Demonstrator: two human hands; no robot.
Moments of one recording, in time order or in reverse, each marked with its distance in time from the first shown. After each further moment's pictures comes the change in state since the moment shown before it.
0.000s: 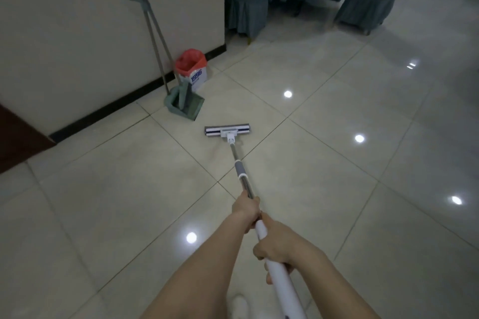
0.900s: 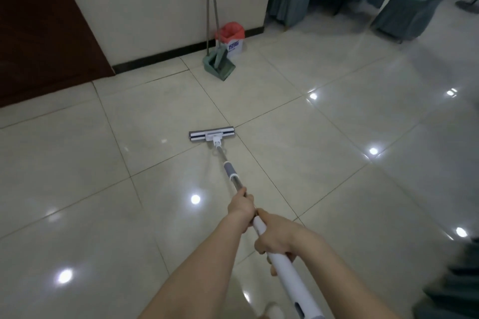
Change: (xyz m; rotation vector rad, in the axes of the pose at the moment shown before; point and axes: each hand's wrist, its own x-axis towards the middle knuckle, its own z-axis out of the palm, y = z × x) left_hand -0.318 -0.279 0.113 -0.404 0.189 -0.086; right_hand -0.265 0.259 0.159 -0.299 -0.206 -0.027
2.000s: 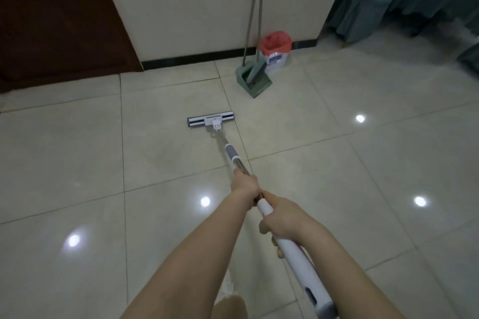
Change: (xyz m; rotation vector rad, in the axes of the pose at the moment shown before) left_hand 0.248 0.280 0.065 -0.128 0.262 -0.046; right_hand 0.193 -0.161 -0.292 -0.128 0.066 -0.172
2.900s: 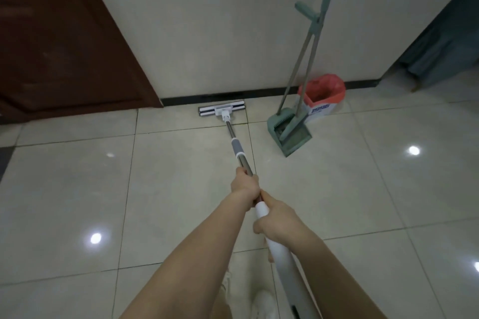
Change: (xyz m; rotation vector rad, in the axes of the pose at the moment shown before) left_hand 0.366 0.411 -0.031 0.009 0.132 -0.007; right_hand 0.389 -0.338 -0.240 -0.094 -0.108 -0.085
